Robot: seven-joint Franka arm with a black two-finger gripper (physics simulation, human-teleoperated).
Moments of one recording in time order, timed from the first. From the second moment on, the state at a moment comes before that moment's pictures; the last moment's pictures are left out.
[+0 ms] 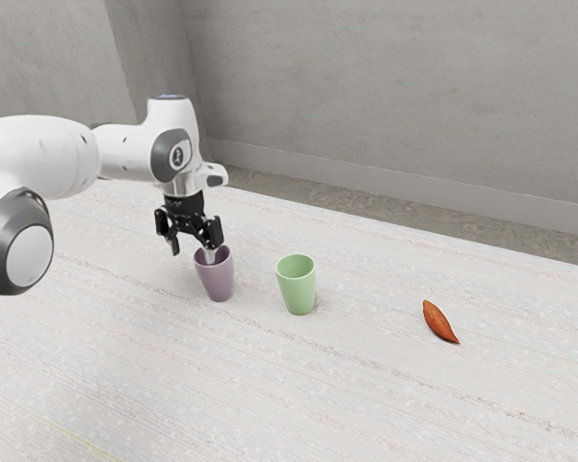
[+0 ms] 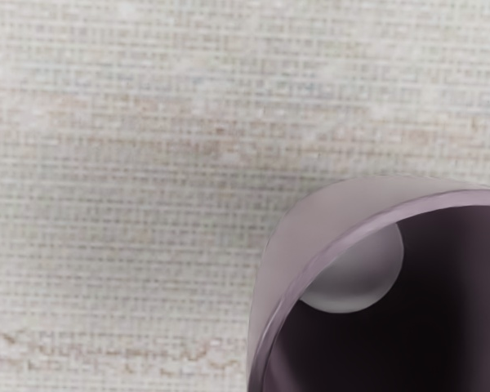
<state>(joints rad) -0.03 0.61 0.21 -1.47 -0.13 1.91 0.17</state>
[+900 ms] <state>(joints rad) -0.03 0.63 0.21 -1.43 -0.13 1.91 0.16</state>
